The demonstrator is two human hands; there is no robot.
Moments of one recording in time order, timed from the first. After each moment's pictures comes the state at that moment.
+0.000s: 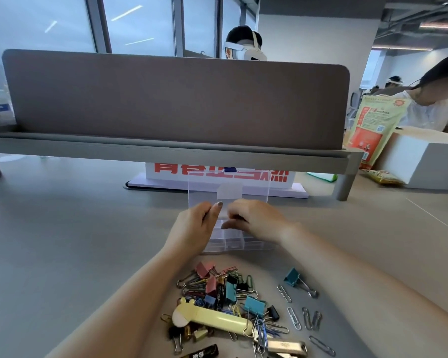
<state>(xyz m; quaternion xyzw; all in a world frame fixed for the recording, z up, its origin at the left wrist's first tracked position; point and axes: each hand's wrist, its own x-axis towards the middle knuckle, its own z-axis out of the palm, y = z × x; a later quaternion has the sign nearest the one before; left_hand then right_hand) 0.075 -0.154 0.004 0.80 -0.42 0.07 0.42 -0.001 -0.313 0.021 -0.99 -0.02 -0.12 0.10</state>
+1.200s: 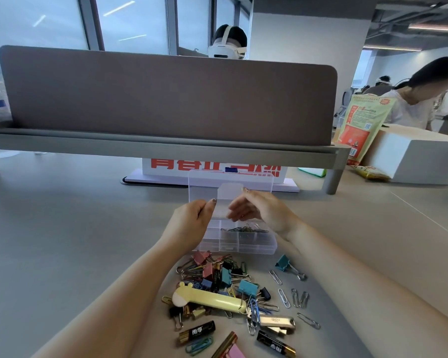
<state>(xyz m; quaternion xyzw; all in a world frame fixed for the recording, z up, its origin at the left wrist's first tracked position) 0.066 -0.144 0.007 0.81 -0.42 0.03 0.41 -0.039 -0.307 0.030 -0.82 0.06 -0.11 0.55</state>
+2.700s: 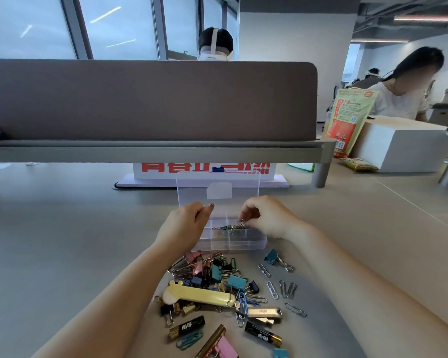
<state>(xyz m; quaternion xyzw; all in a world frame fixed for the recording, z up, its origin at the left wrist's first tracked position) 0.054 -0.148 0.013 0.84 -0.43 0.04 0.34 -0.065 -0.308 0.030 -0.94 0.16 -0.14 0.29</state>
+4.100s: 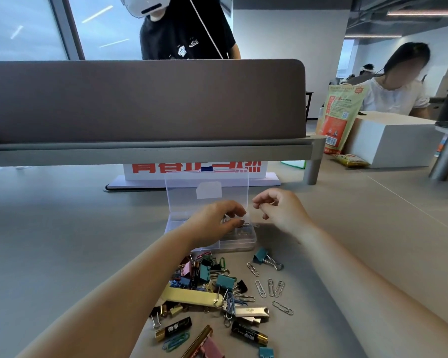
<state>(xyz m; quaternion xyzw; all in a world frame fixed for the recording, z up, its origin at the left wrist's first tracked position) 0.034 -0.201 0.016 0.75 -0.59 -0.06 0.28 -0.090 -0.341 0.015 -0.85 0.23 -0.29 0.38</state>
